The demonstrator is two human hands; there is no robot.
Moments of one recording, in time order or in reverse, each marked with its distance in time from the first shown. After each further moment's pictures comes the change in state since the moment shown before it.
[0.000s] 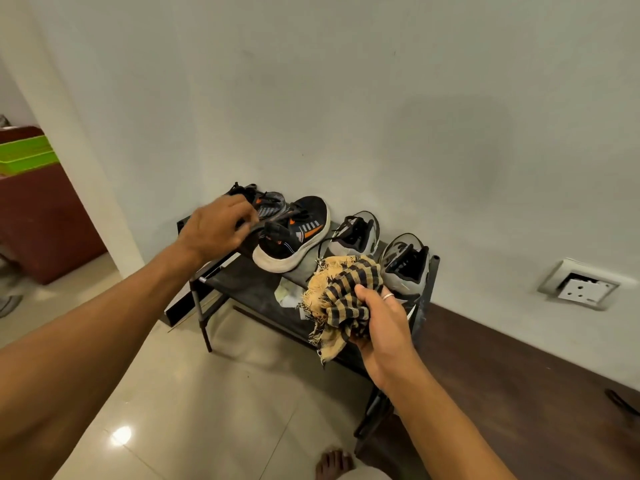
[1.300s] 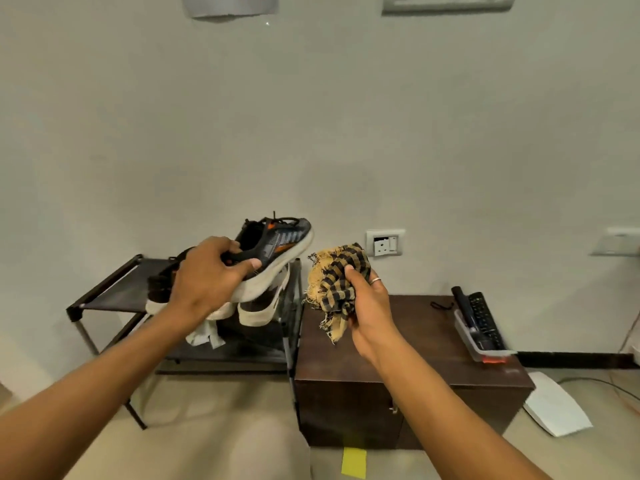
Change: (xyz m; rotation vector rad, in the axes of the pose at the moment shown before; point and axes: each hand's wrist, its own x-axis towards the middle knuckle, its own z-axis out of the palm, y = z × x) left_hand -0.035 0.320 -0.109 -0.435 0.010 -0.154; right_hand -0.170 -0.103 -0.145 0.236 0.290 -0.350
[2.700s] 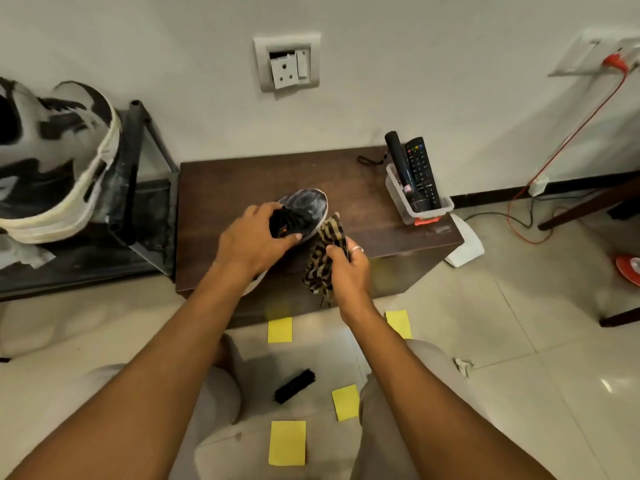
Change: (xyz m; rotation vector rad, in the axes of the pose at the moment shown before) left_hand -0.062 0.006 0.367 0.126 -0.714 -0.004; right_hand 0.078 0.148 -0.245 -0.464 0.478 0.120
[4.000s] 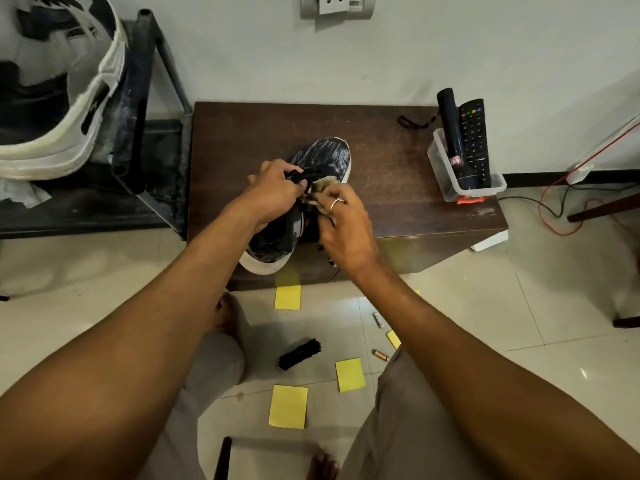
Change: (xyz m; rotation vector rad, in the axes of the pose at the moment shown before) left_hand 0.037 -0.023 0.007 -0.534 -0.121 -0.255; right_hand 0.032 0.003 0.046 -0.820 -0.212 -0.813
